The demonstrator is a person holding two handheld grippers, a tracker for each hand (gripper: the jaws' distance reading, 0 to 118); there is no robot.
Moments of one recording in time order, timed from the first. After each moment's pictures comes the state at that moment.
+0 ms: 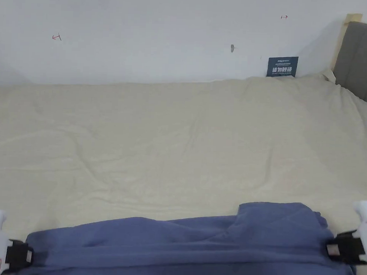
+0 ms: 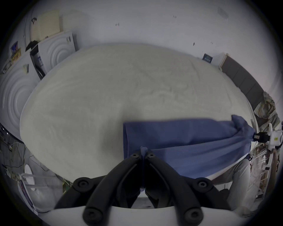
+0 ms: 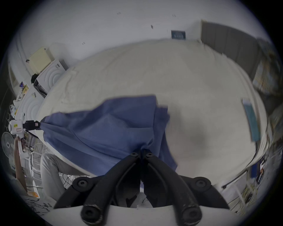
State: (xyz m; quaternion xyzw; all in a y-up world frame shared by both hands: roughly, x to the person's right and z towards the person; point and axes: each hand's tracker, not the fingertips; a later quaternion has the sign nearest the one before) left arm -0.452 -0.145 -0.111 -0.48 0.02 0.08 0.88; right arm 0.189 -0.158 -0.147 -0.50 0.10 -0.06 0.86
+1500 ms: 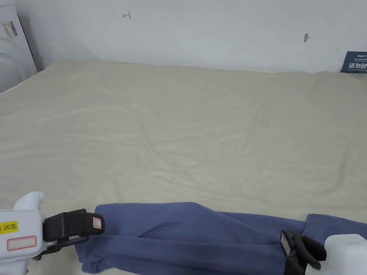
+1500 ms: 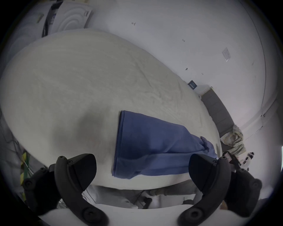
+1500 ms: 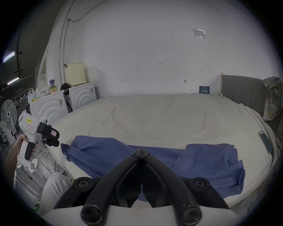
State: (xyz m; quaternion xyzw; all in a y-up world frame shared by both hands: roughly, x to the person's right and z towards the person) left arm -0.518 -0.164 -0.084 -0.41 -0.08 0.31 0.86; right arm -0.035 -0.143 -0.060 -0.20 0.18 -0.03 0.96
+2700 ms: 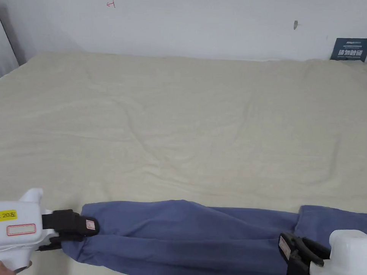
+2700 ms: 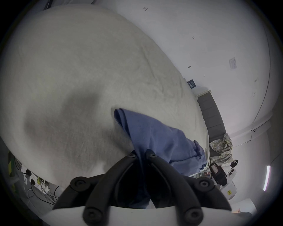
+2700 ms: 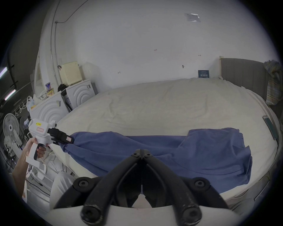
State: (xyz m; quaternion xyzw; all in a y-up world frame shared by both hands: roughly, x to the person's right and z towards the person) left arm -0.516 -0.171 -0.108 -0.43 -0.09 0.38 0.81; right arm -0.013 -0.149 -0.073 -0.26 0.18 -0.08 0.95
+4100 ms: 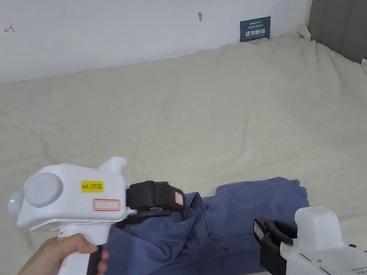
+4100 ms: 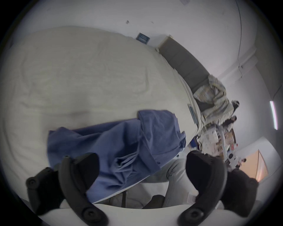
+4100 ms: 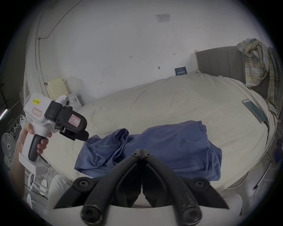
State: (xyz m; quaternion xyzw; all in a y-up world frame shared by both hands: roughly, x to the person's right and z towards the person) left arm -0.241 -0.107 -0.196 -0.48 -0.27 0.19 0.81; right arm 0.088 -0.154 -0.050 -0.25 0.11 -0.13 0.95
